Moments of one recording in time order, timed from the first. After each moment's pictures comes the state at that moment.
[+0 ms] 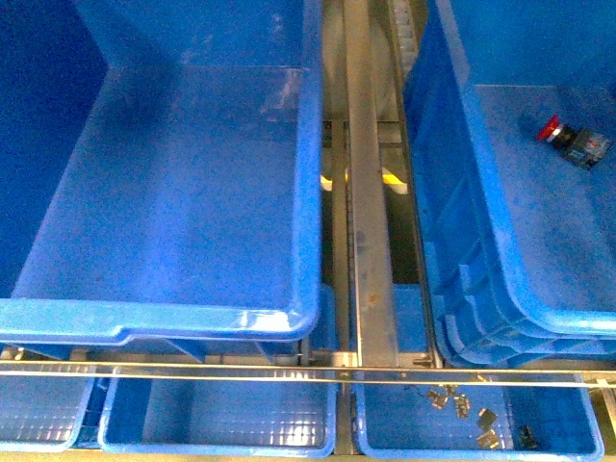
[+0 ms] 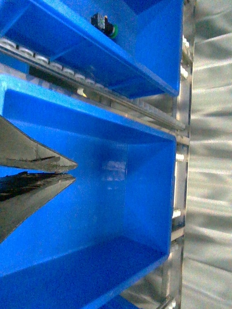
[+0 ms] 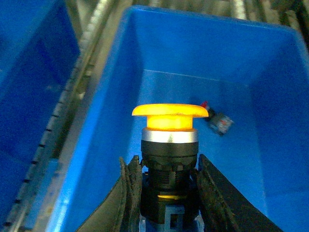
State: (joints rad) left arm 0.00 0.01 0.02 0.00 0.01 -0.01; right arm 0.17 0.97 0.35 0.31 0.12 -0.07
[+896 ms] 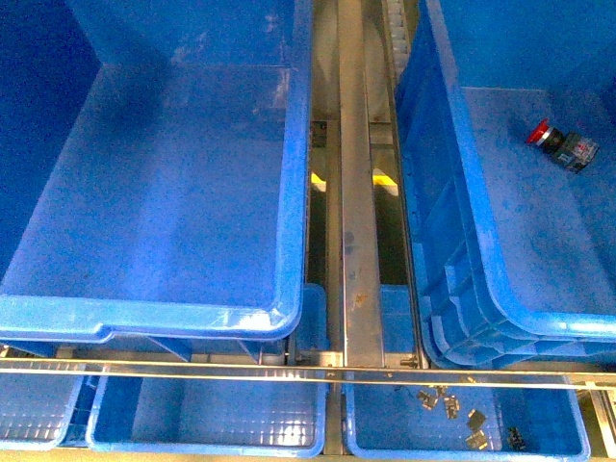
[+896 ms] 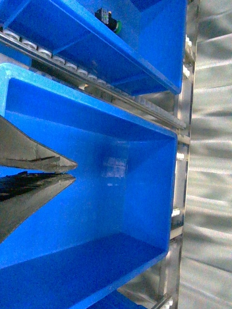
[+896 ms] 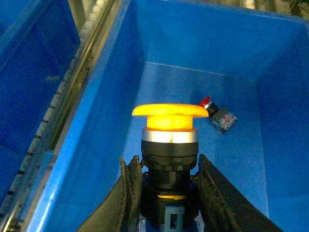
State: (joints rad) left arm 0.00 0.01 0.02 0.00 0.00 -0.01; right arm 0.13 1.11 0.35 0.42 0.05 -0.09
